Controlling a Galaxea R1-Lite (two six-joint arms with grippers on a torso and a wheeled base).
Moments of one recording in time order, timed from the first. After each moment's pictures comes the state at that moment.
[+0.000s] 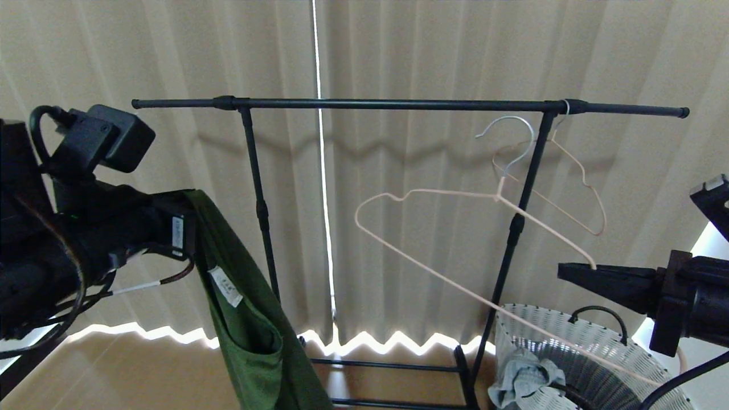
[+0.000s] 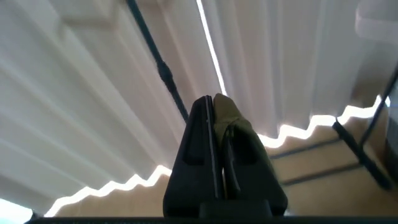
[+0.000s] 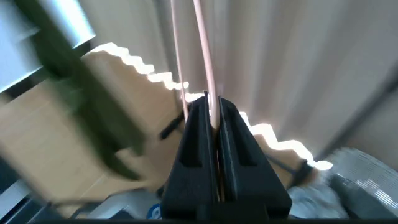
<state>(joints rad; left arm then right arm) -0.38 1.36 -0.76 -0.42 0.26 0.23 0.33 1.18 -0.57 -0.27 0.37 0.07</state>
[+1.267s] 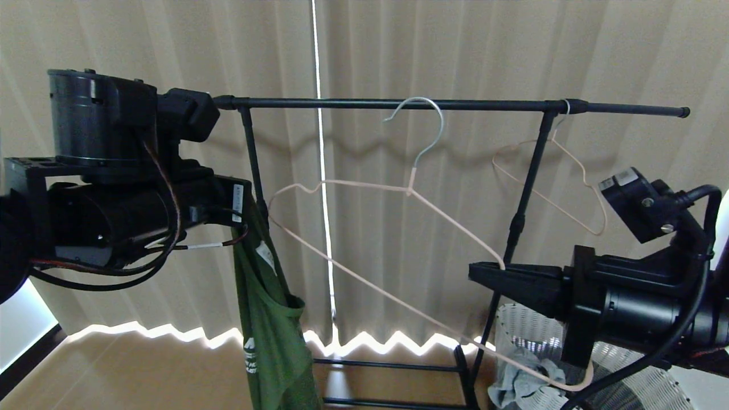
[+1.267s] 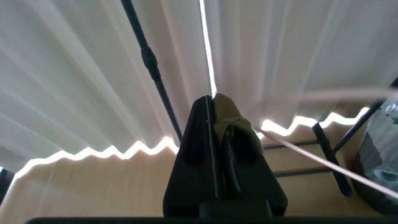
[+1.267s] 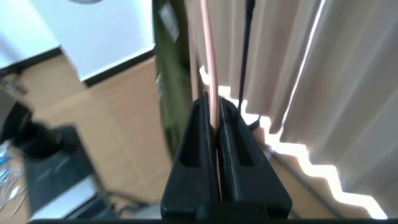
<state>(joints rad) -0.47 1.54 -1.05 -0.16 0.38 0.05 0.65 1.37 -0.59 -0.55 0.27 0.18</state>
